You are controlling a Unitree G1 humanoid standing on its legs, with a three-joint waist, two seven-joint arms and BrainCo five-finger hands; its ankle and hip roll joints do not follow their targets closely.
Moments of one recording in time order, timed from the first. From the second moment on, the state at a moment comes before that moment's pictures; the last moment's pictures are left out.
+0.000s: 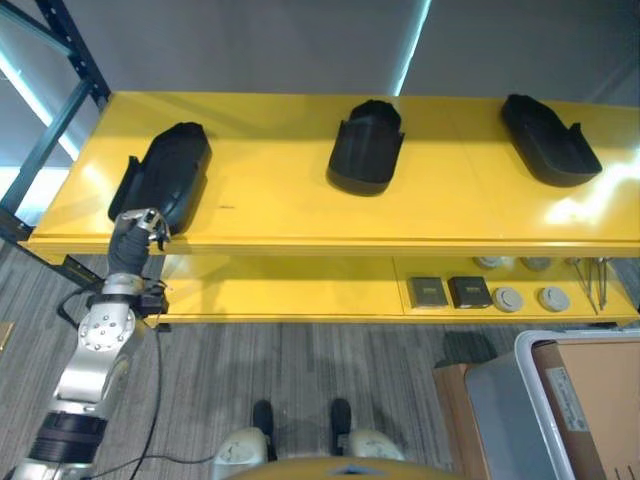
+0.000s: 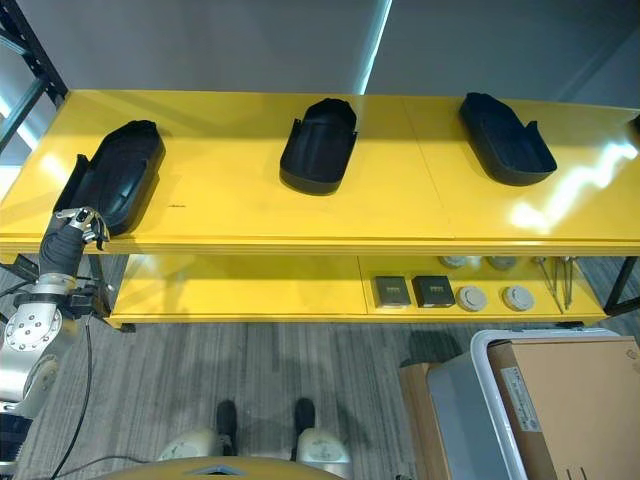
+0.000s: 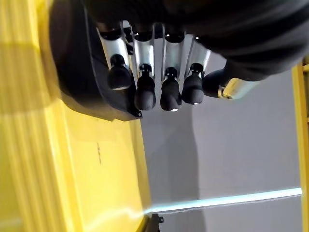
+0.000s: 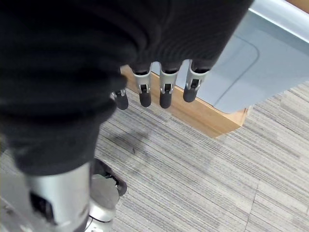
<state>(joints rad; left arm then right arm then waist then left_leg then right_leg) -0.02 0.59 0.01 -0.08 -0.43 -0.09 0.22 0.23 -0.36 0.29 0.99 -0.24 0.08 -0.11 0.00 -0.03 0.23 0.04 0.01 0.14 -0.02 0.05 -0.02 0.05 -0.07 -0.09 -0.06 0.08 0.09</state>
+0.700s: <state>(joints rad) -0.14 0.58 0.00 0.34 -0.43 -0.09 0.36 0.23 -0.36 0.29 1.04 -0.24 0.08 -0.11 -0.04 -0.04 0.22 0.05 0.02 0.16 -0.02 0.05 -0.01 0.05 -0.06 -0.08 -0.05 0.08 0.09</state>
